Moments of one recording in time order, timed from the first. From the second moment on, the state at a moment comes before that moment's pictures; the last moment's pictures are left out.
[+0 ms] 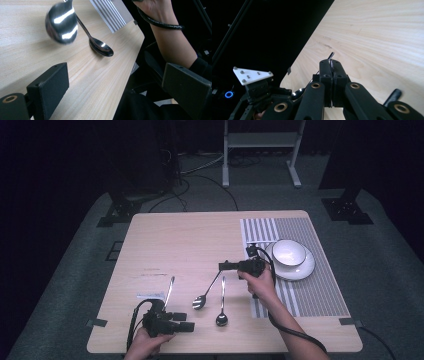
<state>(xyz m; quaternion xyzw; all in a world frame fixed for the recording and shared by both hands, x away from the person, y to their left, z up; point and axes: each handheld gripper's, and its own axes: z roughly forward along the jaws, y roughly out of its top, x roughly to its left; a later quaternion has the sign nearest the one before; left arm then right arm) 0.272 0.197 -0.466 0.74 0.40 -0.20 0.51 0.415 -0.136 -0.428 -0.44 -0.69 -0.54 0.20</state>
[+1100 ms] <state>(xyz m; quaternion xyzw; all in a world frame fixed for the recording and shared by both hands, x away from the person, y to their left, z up) 0.274 0.200 -0.468 0.73 0.41 -0.19 0.51 0.427 -0.205 -0.386 -0.49 -0.67 -0.55 0.12</state>
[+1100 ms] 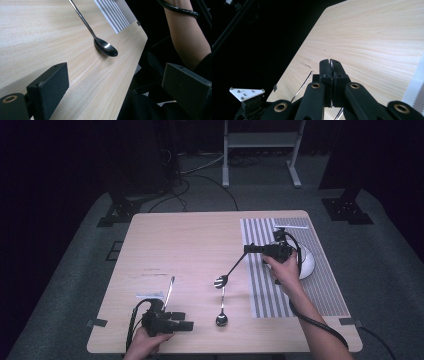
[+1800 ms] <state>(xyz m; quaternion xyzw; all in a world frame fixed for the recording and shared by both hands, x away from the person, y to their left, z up) 0.275 0.203 -0.468 0.74 0.41 -0.19 0.51 0.429 -0.241 -0.371 -0.52 -0.64 -0.56 0.09</state>
